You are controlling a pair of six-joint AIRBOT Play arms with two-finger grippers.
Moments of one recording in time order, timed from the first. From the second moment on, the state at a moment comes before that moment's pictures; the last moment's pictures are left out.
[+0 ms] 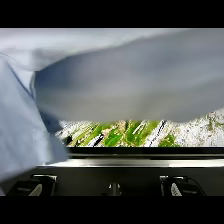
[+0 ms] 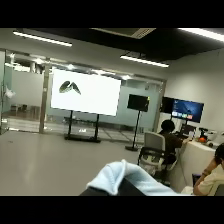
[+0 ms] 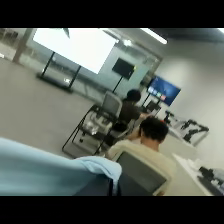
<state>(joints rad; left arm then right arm) -0.08 -0.71 1.97 1.48 -0.98 -1.73 -0.14 -0.73 1.97 -1.51 1.10 1.01</state>
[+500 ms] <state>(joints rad) -0.08 -0.89 1.37 1.59 -1.17 -1.72 -0.14 -1.18 1.71 -1.51 1.44 1.00</state>
